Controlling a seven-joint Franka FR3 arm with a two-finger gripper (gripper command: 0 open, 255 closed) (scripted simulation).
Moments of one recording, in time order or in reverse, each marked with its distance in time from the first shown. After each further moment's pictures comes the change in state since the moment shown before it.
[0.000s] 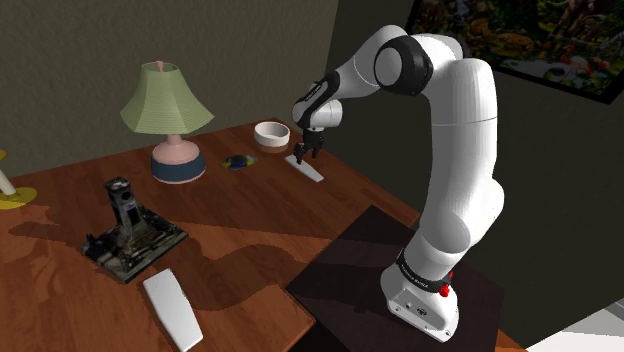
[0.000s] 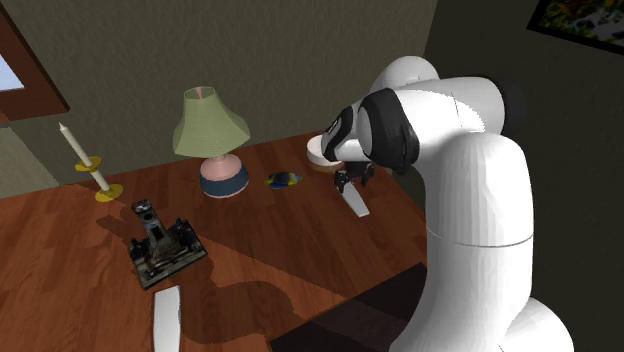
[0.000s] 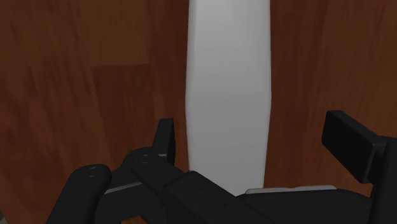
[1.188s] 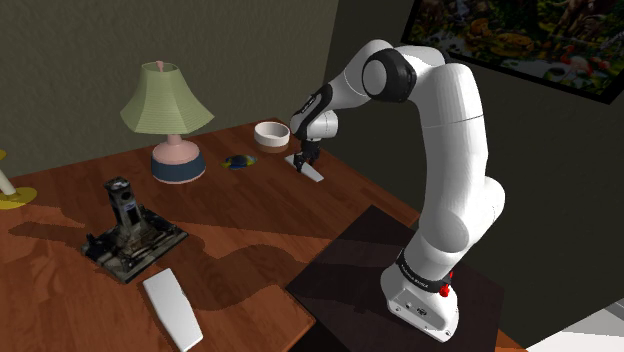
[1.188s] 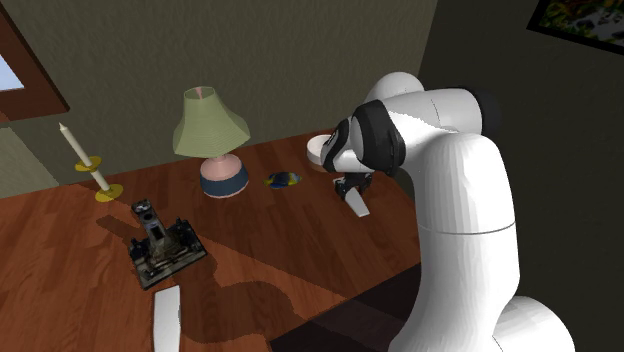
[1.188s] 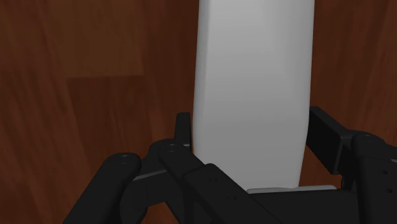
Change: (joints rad) arm -0.021 0.115 0.021 0.044 0.024 0.068 -0.019
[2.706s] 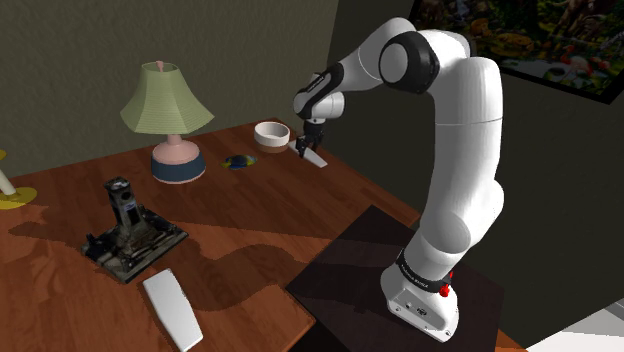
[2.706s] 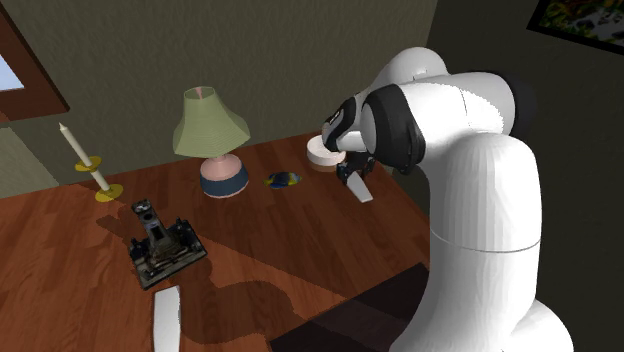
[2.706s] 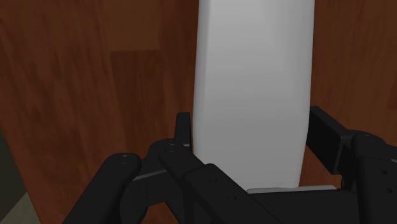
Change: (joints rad) arm 0.027 -0.156 -0.036 -0.016 -0.045 -0.139 0.031
